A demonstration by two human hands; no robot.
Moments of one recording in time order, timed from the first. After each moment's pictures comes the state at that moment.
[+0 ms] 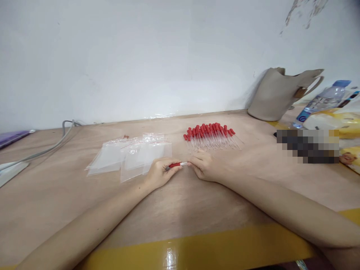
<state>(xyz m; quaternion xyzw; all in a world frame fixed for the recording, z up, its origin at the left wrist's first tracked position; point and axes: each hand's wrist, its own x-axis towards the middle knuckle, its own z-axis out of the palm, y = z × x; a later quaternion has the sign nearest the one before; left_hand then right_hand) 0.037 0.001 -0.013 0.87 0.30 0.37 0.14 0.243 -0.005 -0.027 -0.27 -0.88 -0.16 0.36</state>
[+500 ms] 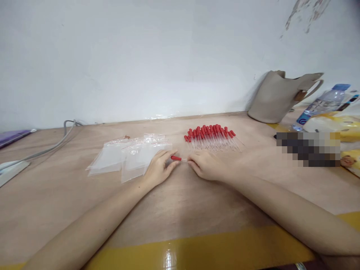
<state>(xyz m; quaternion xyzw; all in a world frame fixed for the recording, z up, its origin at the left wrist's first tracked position) 0.030 0.016 -0.014 0.87 0.35 0.35 0.05 0.240 -0.014 0.004 -0.44 -0.87 0.00 0.20</state>
